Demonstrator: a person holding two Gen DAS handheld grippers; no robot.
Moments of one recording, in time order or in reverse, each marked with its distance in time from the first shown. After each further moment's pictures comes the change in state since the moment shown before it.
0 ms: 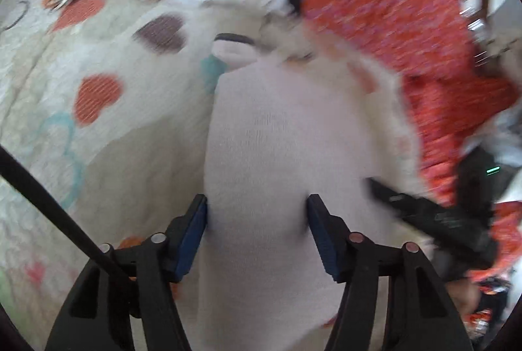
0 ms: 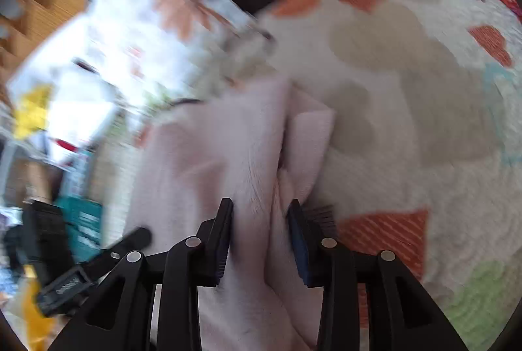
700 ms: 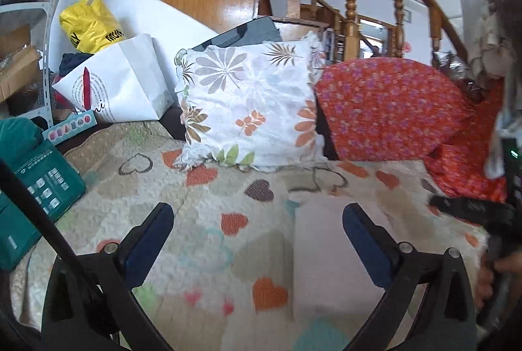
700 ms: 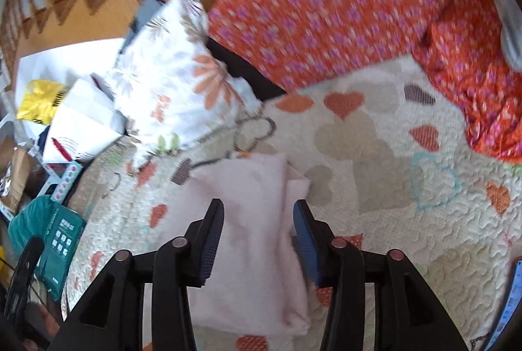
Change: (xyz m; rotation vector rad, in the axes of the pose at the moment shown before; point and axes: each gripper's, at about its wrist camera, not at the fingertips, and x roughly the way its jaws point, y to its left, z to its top) left arm -0.219 -0.013 -0.103 0.191 -0.737 0.294; right arm -0.126 0.056 -0.048 -0.201 -0.419 -0.110
